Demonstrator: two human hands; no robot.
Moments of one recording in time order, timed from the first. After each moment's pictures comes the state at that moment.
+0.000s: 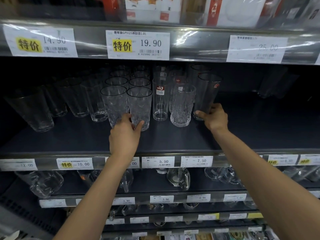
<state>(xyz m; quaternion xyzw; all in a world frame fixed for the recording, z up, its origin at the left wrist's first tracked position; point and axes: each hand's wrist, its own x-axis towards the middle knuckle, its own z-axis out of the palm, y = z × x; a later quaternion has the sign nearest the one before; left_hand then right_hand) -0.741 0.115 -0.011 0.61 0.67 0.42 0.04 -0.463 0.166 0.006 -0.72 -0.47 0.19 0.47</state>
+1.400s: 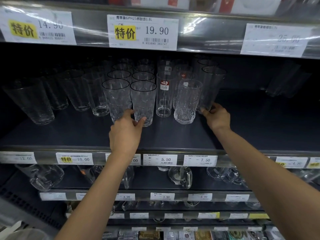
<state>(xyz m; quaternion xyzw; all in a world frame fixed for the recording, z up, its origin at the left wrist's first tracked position) -0.741 0.113 -0.010 0.59 0.68 0.43 0.05 -0.457 0.190 -0.011 -0.73 -0.52 0.14 0.42</state>
